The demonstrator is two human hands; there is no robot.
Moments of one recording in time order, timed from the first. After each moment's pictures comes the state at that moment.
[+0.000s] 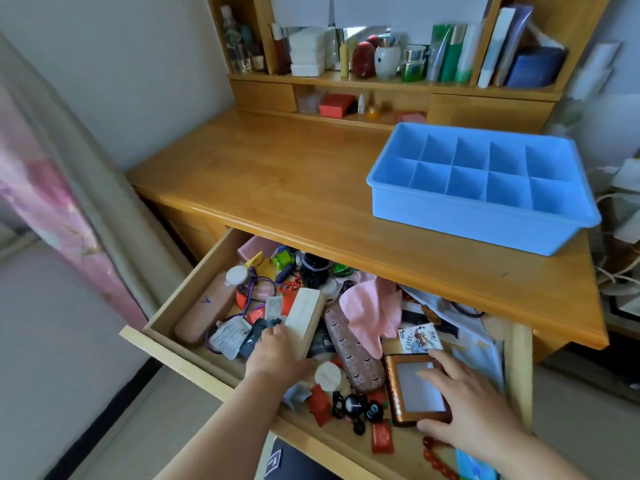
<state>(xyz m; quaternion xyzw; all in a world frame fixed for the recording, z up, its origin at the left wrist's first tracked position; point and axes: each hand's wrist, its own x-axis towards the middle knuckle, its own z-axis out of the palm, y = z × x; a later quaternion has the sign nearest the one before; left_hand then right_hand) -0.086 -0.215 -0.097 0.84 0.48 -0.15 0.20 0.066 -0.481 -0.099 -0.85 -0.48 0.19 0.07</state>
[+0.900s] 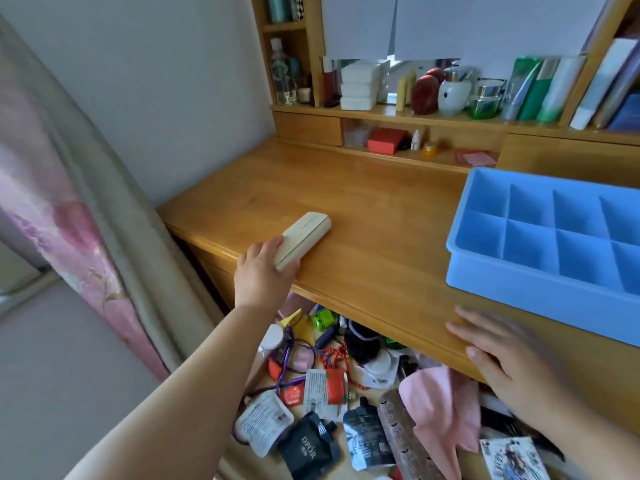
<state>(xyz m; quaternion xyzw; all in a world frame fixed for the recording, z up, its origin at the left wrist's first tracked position) -0.013 -0.014 -0.015 0.84 0.45 0.26 0.16 0.154 -0.332 -0.022 -0.84 -0.50 0.06 0.21</state>
